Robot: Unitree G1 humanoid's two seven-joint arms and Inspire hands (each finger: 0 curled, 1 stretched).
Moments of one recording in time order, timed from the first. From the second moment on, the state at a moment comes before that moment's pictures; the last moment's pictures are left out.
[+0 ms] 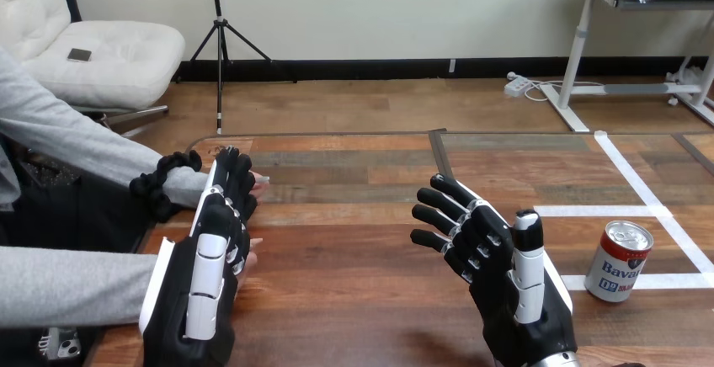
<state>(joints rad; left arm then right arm) 0.30 0.06 -0.04 0.04 -0.24 -0.57 -0.27 0.13 -0.01 -0.02 0.25 0.32 -0.39 0.47</state>
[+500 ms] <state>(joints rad) 0.30 0.06 -0.04 0.04 -0.23 -0.59 -0.26 0.13 -0.01 -0.02 0.25 0.32 -0.39 0.47</state>
